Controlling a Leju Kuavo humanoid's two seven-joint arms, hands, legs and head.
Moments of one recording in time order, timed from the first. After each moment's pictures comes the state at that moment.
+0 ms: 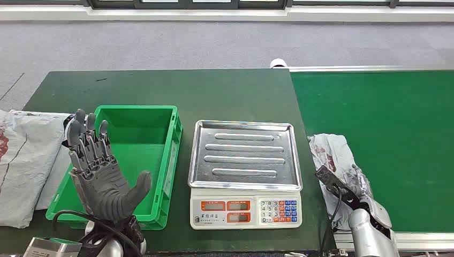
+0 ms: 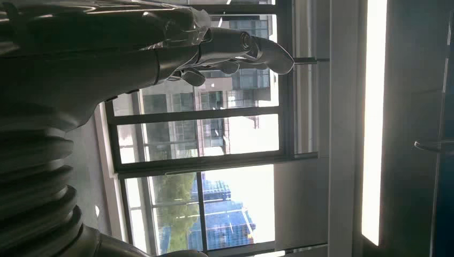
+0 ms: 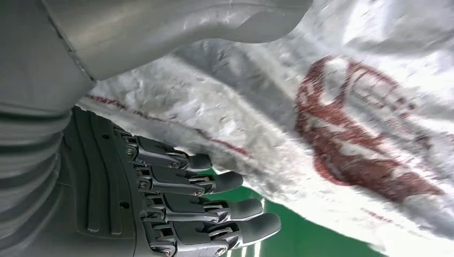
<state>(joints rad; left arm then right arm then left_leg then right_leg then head) 0.03 -0.08 -0.40 -1.88 -0.09 0.34 -0.70 -0.30 -0.04 -0.33 -0.79 1.32 -0.05 0.05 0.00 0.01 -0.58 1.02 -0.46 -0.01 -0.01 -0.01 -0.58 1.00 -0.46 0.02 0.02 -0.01</state>
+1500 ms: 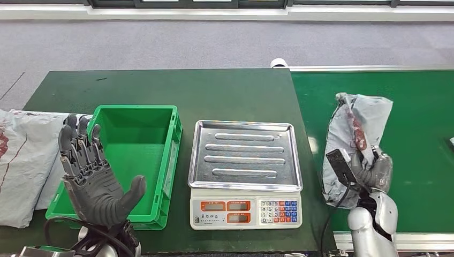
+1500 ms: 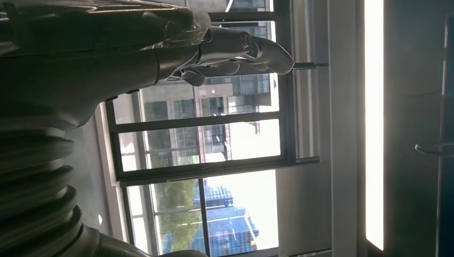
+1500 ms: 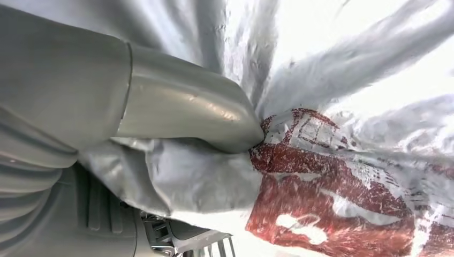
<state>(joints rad) 0.07 -0.07 -0.38 -1.92 -0.11 0.35 -0.70 -0.16 -0.01 -0.22 -1.19 1.19 -0.46 0.03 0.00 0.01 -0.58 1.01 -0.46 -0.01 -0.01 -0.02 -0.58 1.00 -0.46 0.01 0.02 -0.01</state>
